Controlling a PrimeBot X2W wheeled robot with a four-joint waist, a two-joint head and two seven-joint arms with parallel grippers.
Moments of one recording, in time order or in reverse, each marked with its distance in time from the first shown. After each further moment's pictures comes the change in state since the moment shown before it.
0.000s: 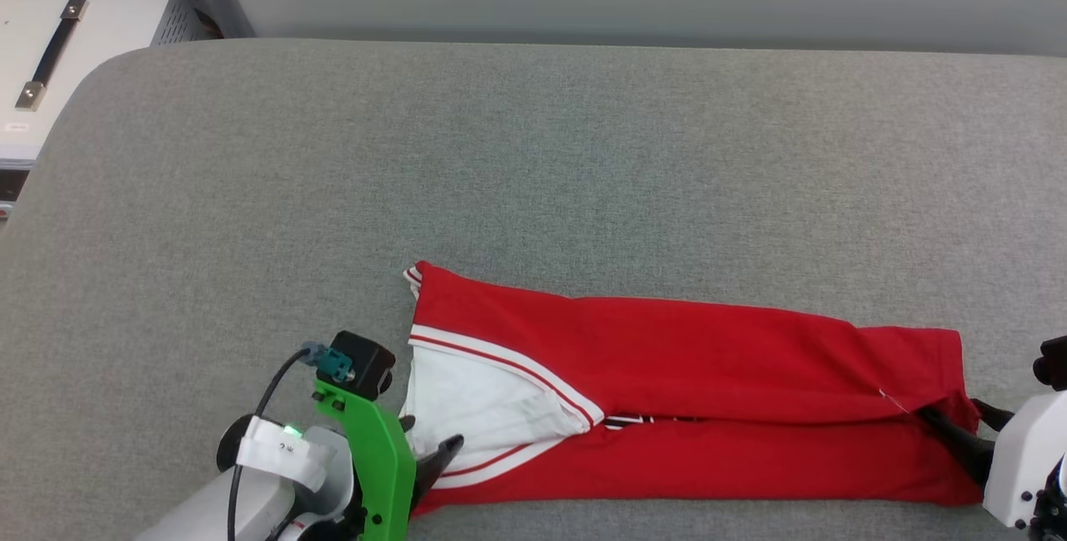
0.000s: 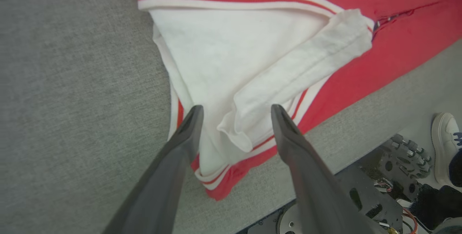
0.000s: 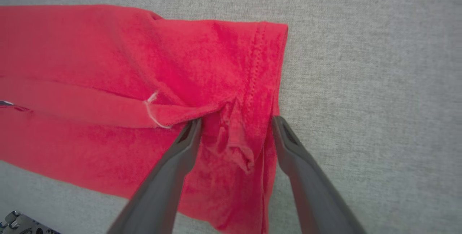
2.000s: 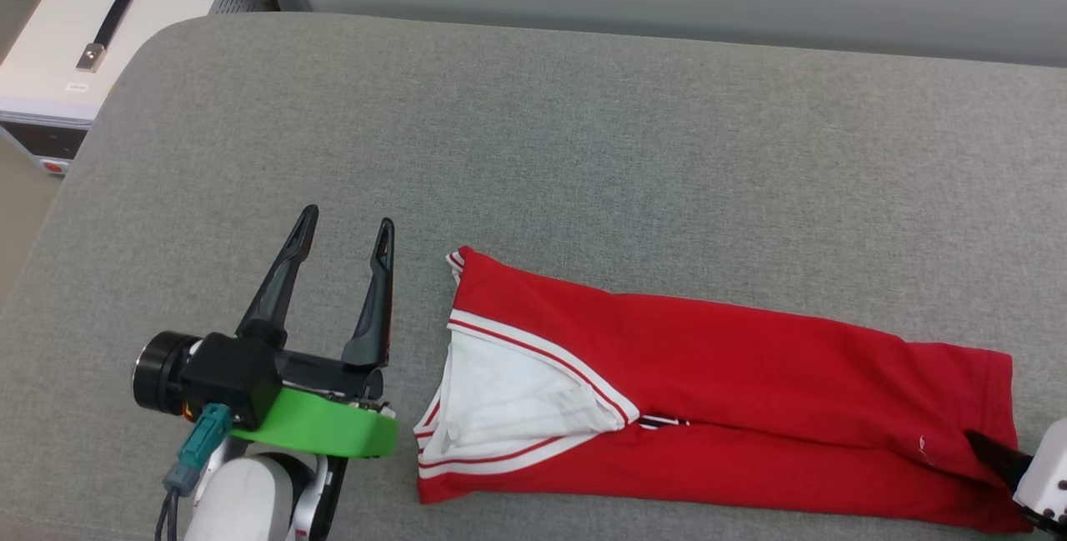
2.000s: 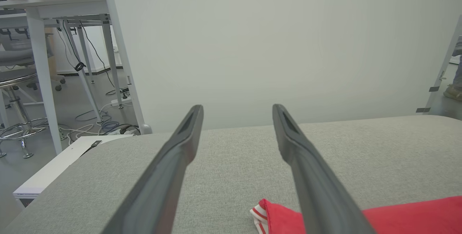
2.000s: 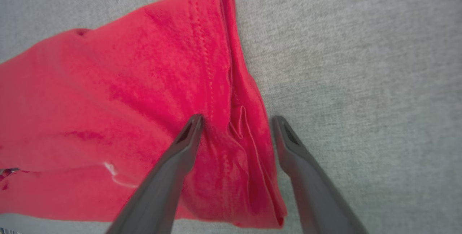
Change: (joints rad) left arm 0.248 -0.478 0.739 -0.167 0.793 -0.166 -0.666; right arm 0.020 0.413 -0.607 -0.048 -0.297 0.000 0.476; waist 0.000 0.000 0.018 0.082
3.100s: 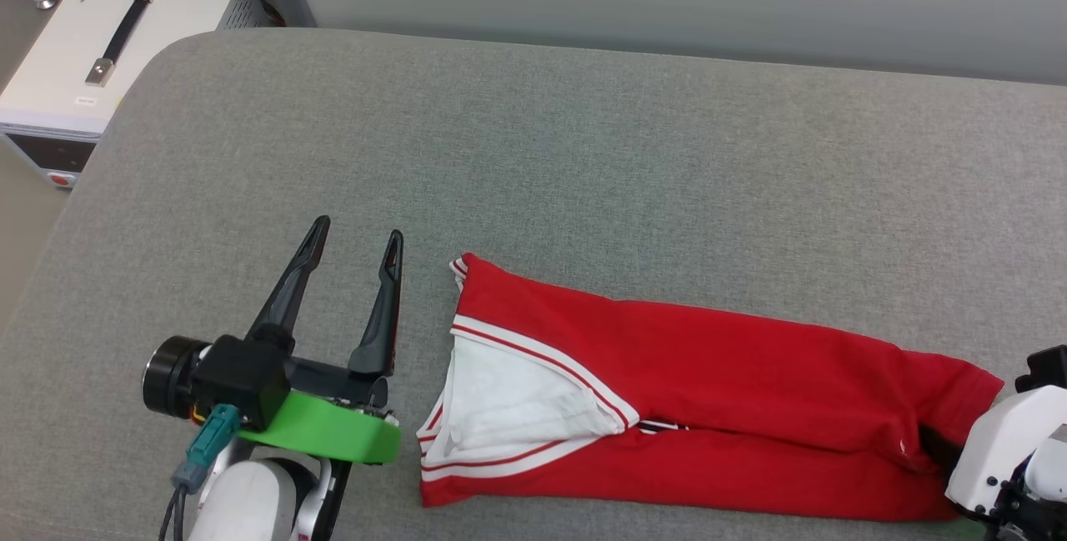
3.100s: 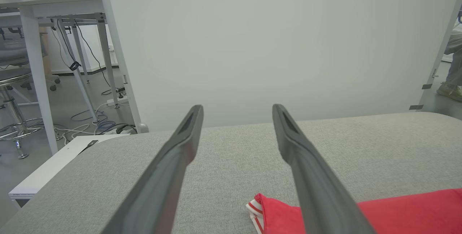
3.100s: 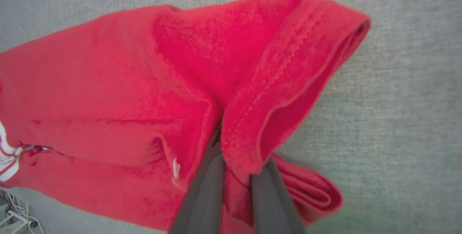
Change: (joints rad) left arm 0.002 0.014 -0.022 0.028 -0.013 -0.003 0.000; right arm -0.027 -0.031 0.188 0.082 0.081 0.001 -0.142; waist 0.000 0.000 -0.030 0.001
